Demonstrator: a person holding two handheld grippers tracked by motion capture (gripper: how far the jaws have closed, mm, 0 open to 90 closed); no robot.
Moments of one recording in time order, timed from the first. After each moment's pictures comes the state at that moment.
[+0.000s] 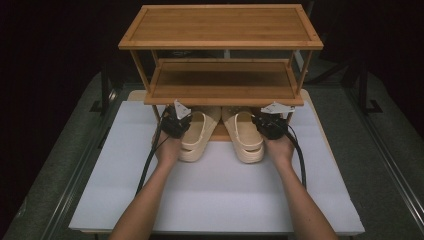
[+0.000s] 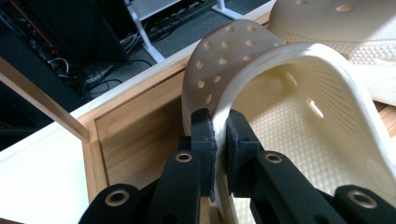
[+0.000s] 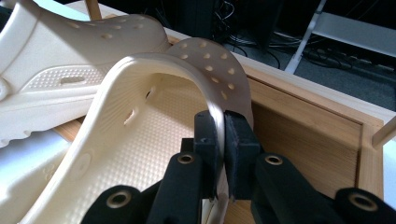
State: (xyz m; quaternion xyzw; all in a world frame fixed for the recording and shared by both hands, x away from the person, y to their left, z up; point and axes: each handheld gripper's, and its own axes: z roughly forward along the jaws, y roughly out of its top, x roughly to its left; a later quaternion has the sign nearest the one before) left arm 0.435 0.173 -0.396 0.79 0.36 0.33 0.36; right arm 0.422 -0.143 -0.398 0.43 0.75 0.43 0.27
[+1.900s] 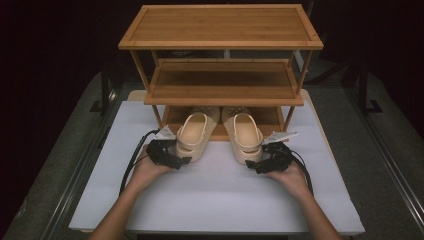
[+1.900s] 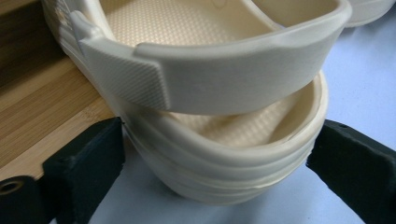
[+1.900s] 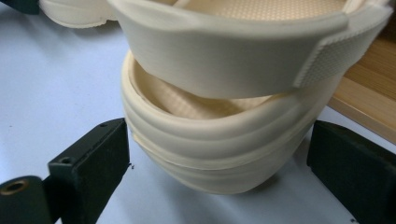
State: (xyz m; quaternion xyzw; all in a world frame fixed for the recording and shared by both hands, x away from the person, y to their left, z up) left arm 0.387 0.228 -0.431 0.86 0.29 0.11 0.40; right arm 0.361 -0.157 -0.442 0.38 0.82 0.41 0.09
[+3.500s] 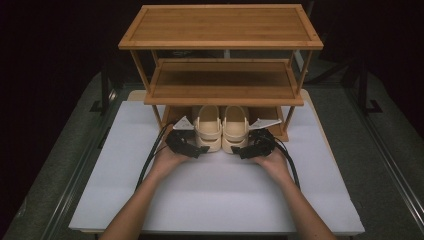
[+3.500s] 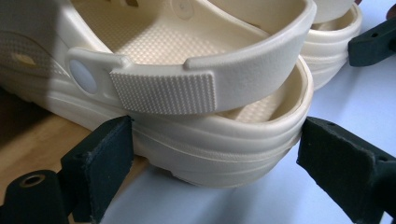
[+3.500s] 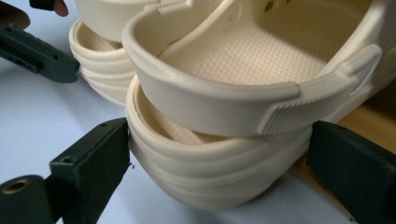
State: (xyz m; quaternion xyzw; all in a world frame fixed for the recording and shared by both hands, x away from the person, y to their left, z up) left arm 0.423 0.177 -0.430 0.86 0.28 0.10 0.42; right arm 0.403 -0.117 -0.435 0.38 0.81 0.43 0.11
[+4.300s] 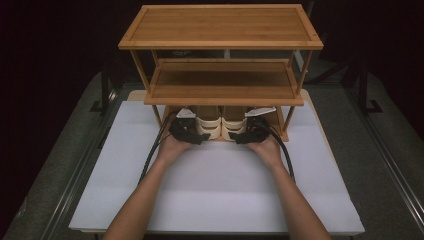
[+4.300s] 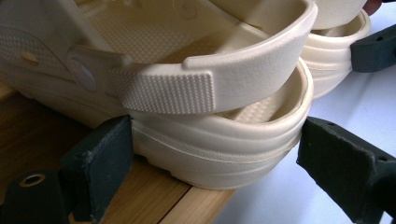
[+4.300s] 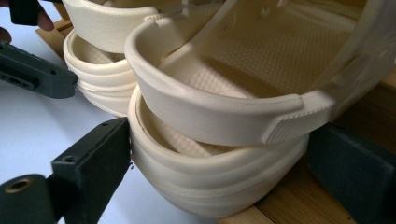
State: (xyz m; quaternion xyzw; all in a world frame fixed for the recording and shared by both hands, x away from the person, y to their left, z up) left arm 0.462 0.172 -0.435 0.84 0.31 0.13 0.43; right arm 0.450 -0.112 -0.436 0.38 0.80 0.43 0.15
